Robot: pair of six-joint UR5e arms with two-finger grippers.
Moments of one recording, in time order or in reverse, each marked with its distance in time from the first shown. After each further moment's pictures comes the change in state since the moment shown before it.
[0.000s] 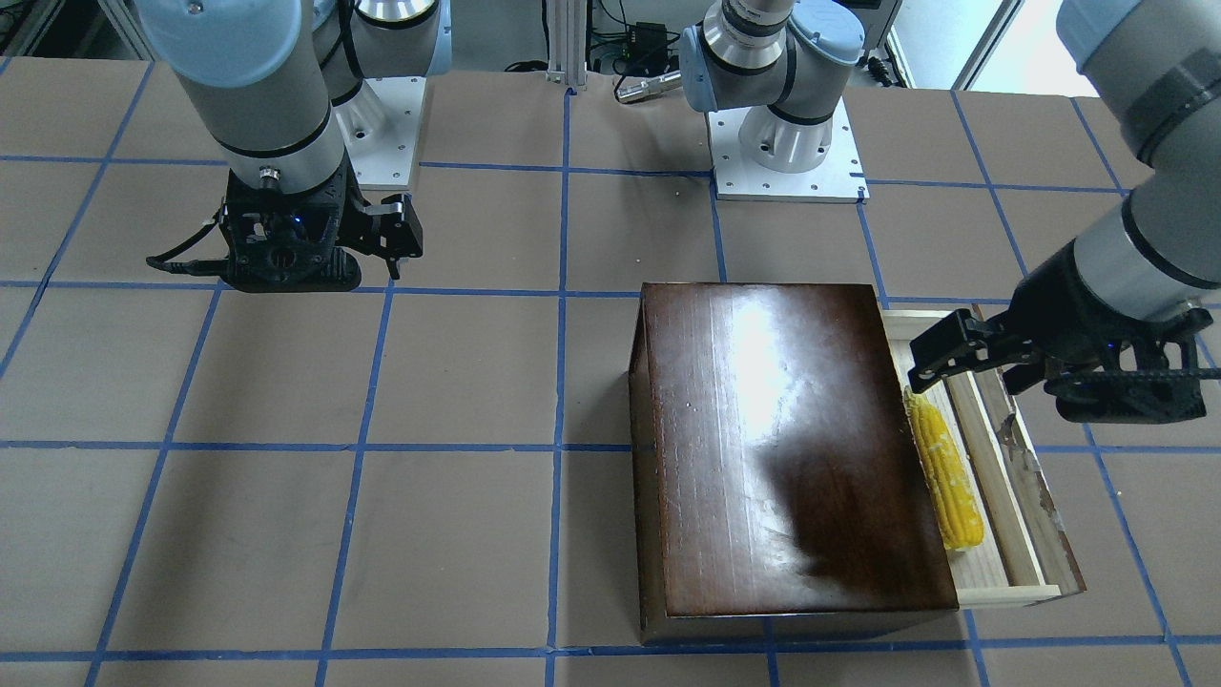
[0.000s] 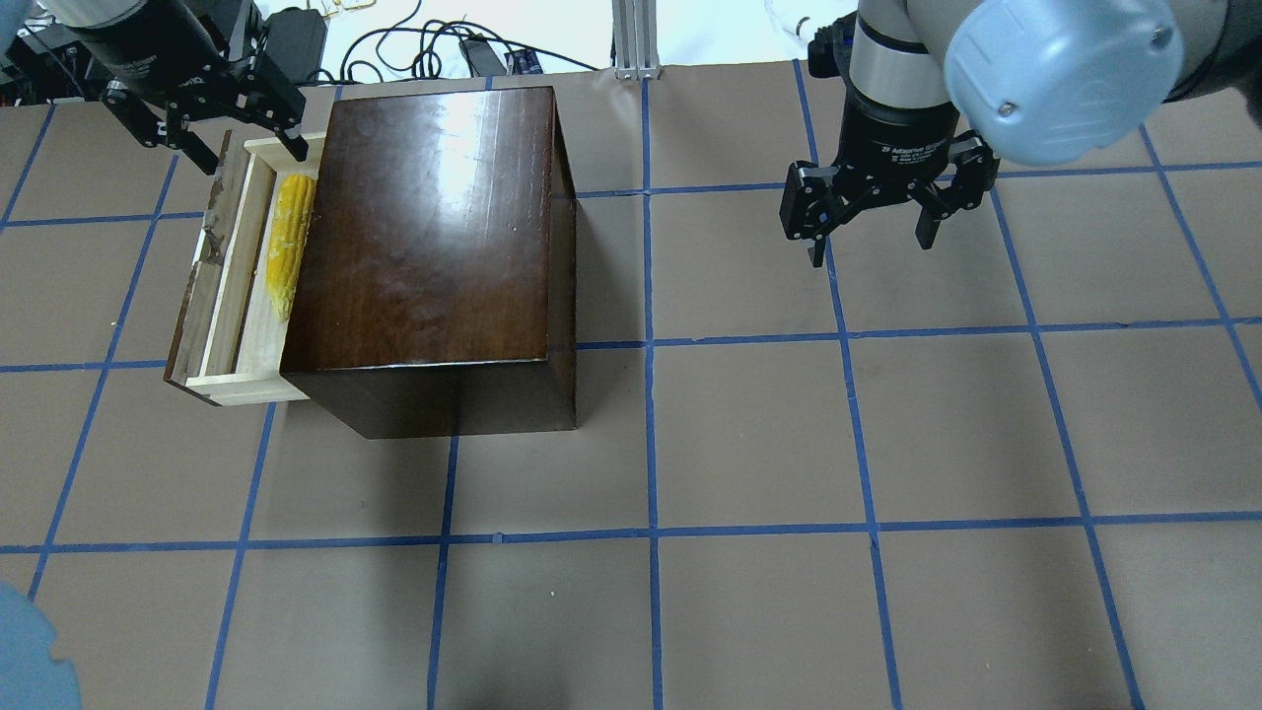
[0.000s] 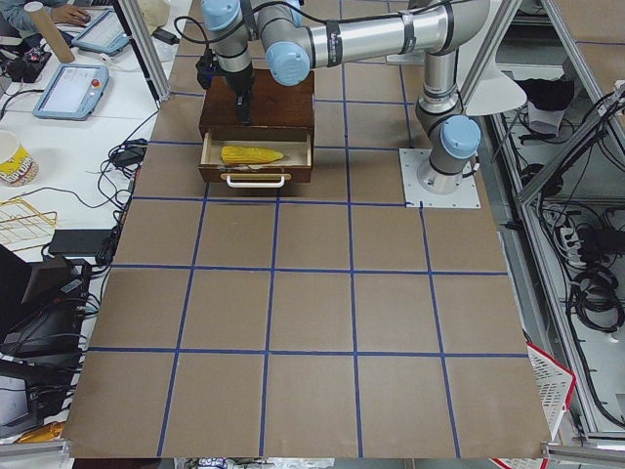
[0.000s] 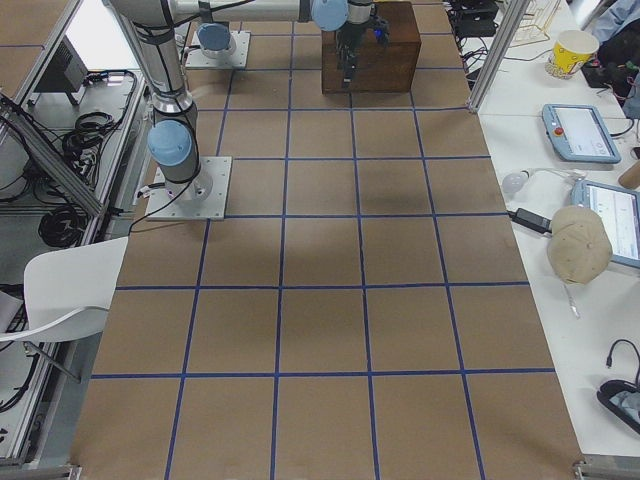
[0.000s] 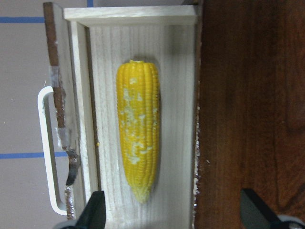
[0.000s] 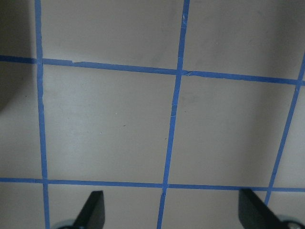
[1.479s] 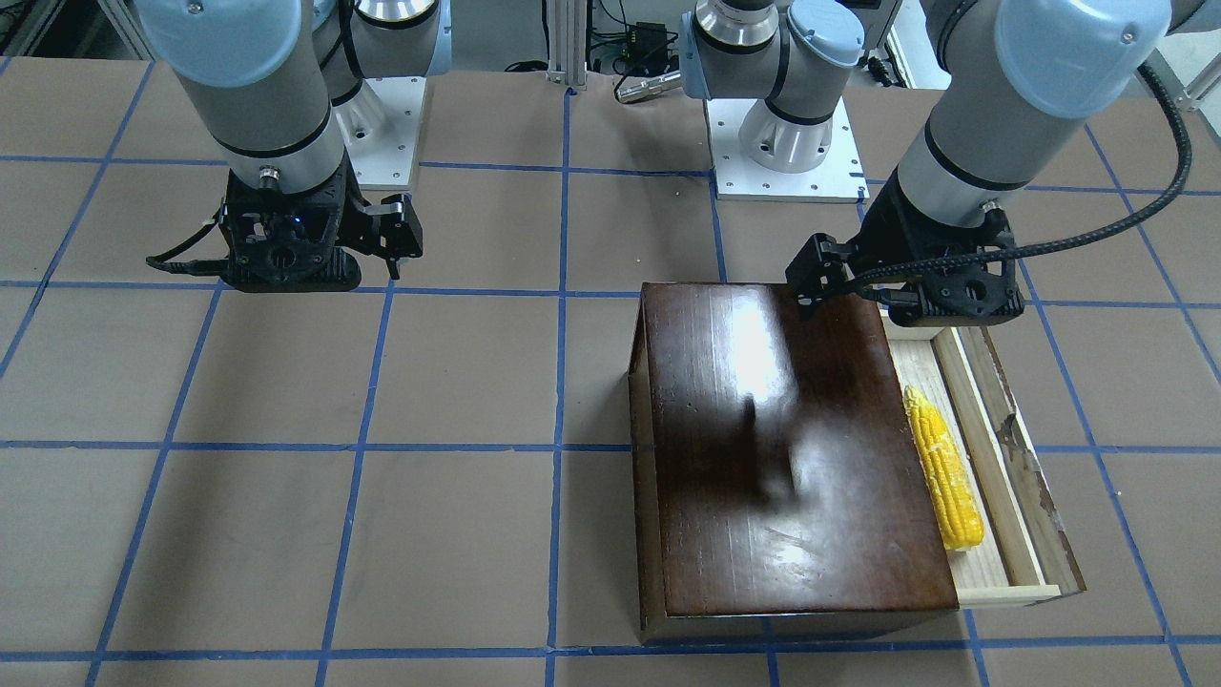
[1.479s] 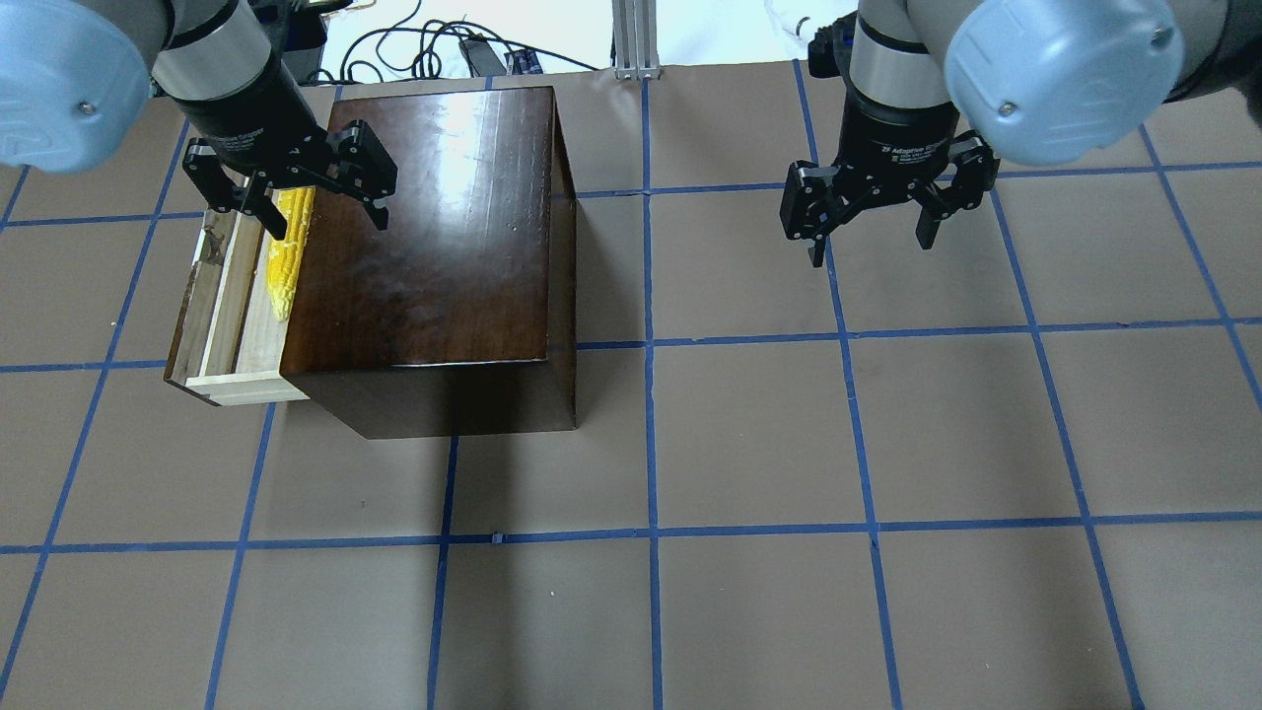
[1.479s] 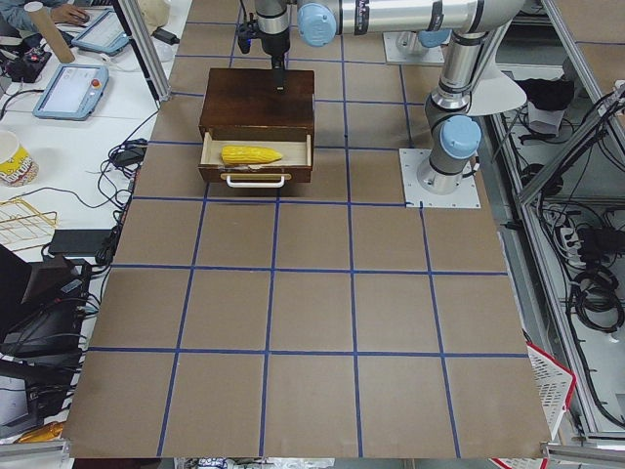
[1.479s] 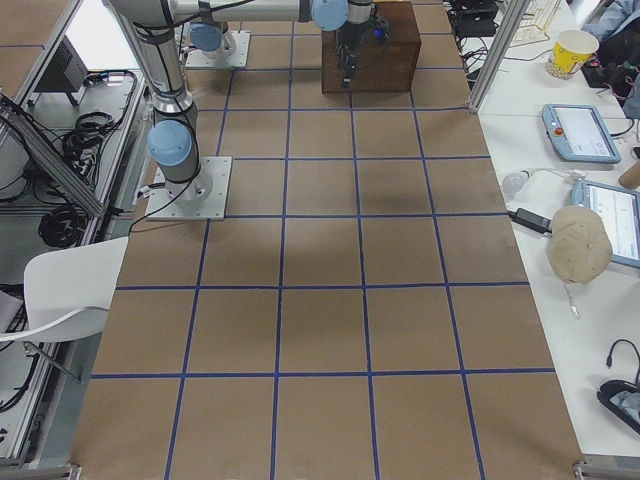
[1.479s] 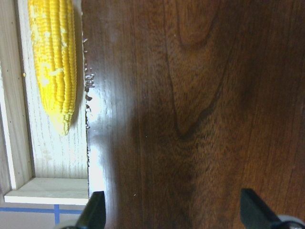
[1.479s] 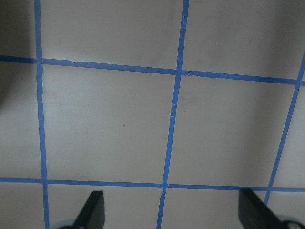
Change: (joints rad) left arm -0.133 0.140 -0.189 0.041 0.064 -0.150; right arm 0.000 0.000 0.000 0.000 0.000 0.001
